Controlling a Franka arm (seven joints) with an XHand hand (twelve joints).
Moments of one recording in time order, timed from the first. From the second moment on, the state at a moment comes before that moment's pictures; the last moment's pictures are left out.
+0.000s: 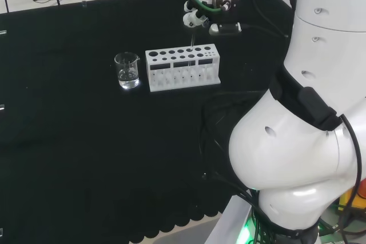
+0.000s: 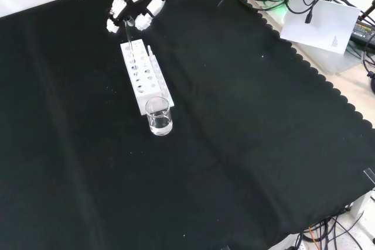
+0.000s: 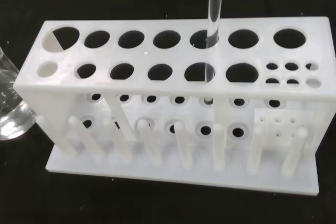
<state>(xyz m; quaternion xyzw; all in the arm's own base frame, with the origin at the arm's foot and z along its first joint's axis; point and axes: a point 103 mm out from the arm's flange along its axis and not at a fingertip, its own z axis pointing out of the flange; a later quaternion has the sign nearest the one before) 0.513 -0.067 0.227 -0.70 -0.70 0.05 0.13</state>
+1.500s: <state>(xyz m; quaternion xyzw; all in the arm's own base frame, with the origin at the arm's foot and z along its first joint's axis) 0.516 -0.046 0.330 -0.71 -0.70 -0.01 0.01</state>
